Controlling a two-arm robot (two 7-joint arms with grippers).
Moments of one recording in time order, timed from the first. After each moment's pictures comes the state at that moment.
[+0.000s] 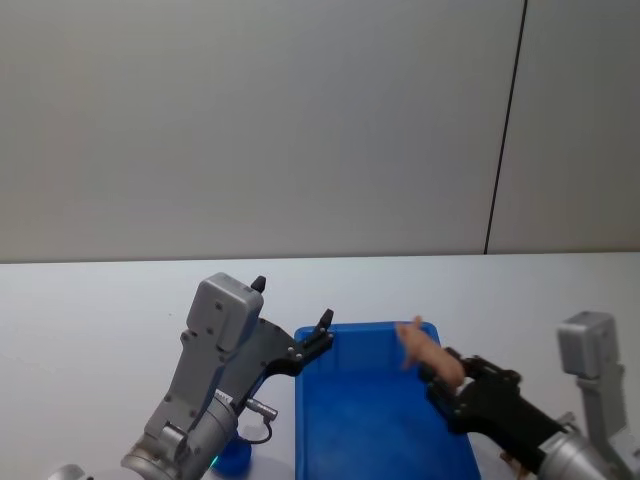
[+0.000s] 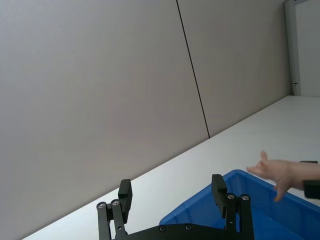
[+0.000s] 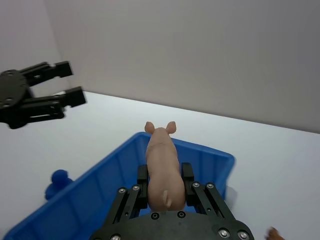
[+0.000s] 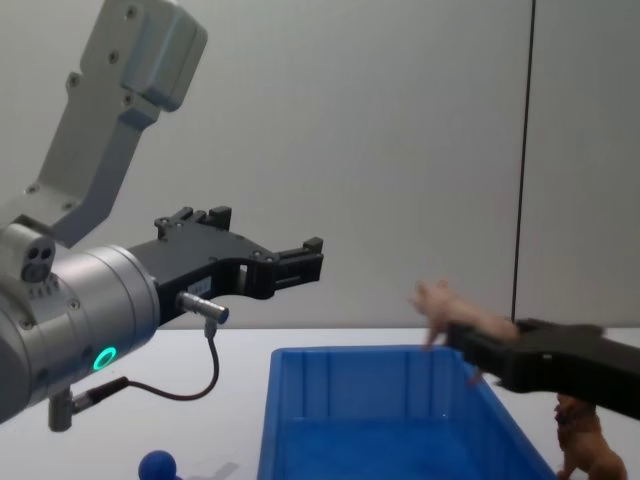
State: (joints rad) left arm -0.24 0.38 0.45 -1.63 -0.20 0.01 -0.01; right arm 0.11 0.23 -0.25 -1.52 0.31 0.04 0.41
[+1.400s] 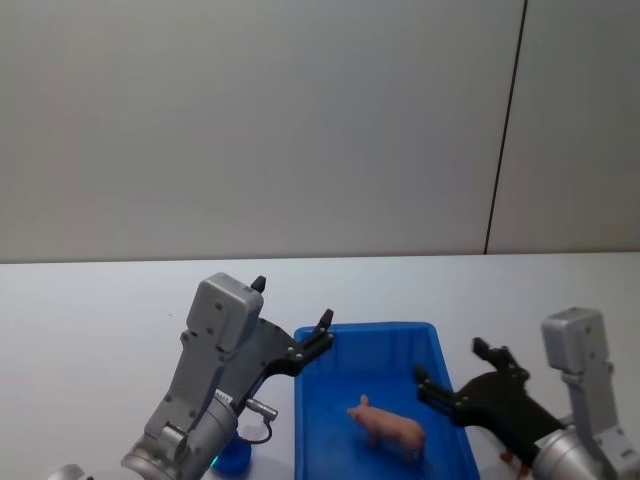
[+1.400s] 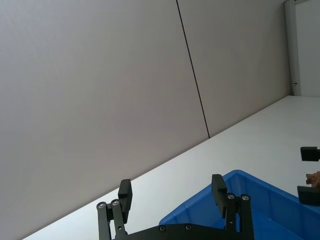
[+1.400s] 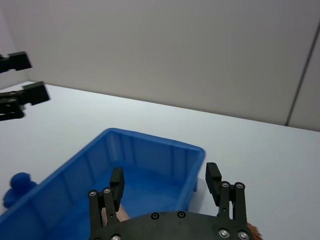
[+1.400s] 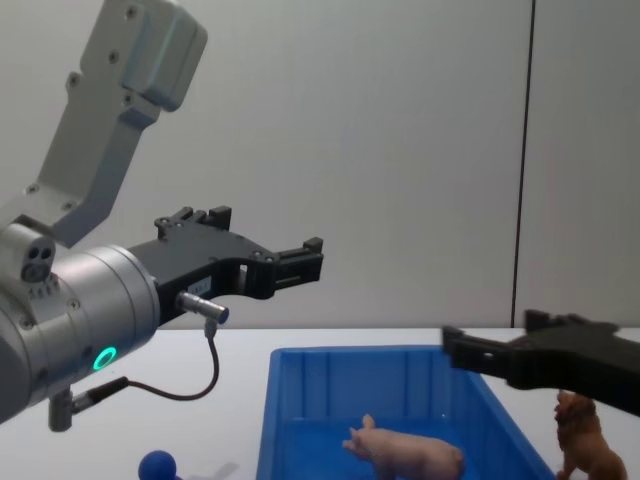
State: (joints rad) left arm -0.24 0.38 0.45 -1.63 -0.20 0.01 -0.01; right arm 0.10 0.22 -0.28 -1.57 0.24 0.10 0.23
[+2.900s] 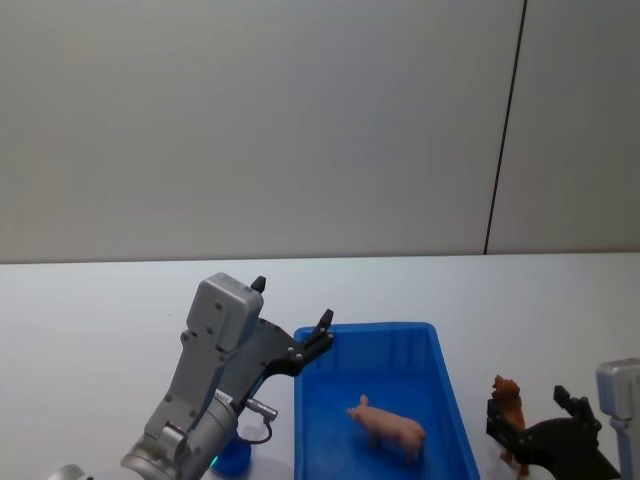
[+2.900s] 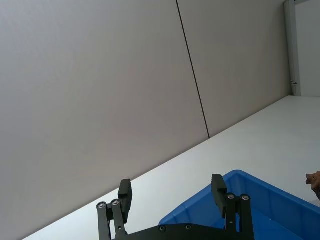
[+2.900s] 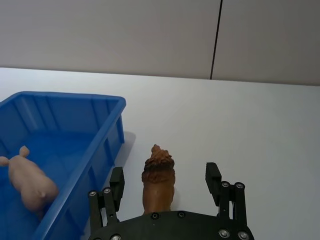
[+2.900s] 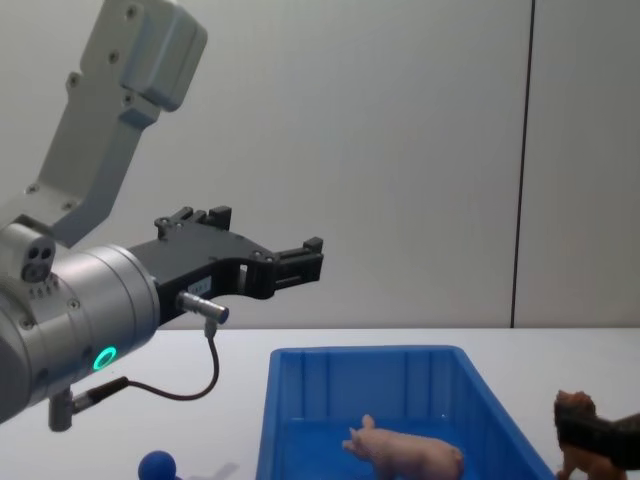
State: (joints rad) left arm -0.24 0.38 0.45 -1.63 -0.20 0.01 -0.01; right arm -0.01 0.24 -0.24 -1.57 0.24 0.09 -0.01
